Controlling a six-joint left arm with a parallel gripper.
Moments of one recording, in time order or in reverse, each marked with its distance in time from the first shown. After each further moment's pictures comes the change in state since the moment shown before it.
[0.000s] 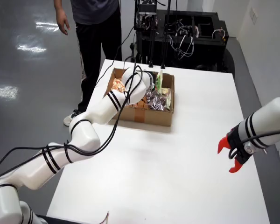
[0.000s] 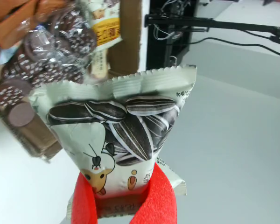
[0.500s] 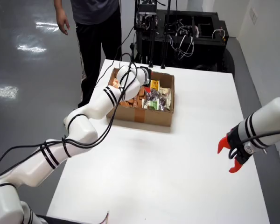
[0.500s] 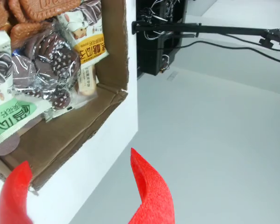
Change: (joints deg) arm 4.9 -0.2 5.6 -1.7 -10.5 4.2
